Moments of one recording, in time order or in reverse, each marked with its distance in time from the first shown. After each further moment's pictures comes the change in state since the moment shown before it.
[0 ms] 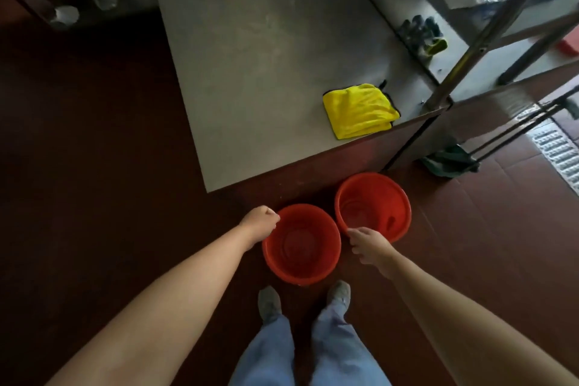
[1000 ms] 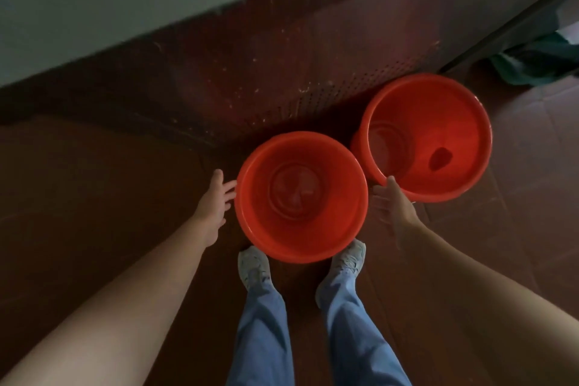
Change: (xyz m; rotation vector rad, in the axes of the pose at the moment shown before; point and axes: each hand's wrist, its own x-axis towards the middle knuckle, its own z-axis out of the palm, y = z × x) left_hand 0.339 -0.244 0.135 -0.554 -0.017 -0.363; right_hand 0.373 0.178 0.068 0.386 0.179 0.165
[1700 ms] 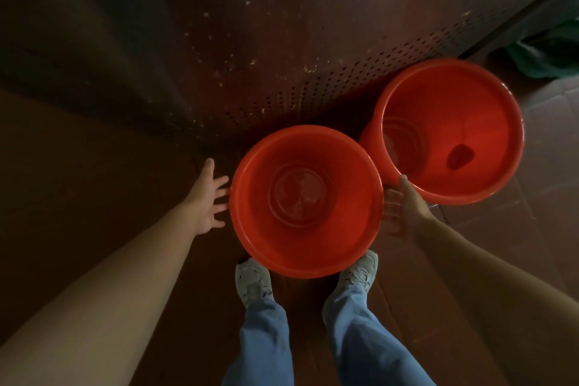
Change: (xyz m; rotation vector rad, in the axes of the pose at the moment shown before) left_hand 0.092 -0.012 -0.011 -0.095 -0.029 -0.122; right_hand 0.085 0.037 0.005 0.015 -0.050 0.150
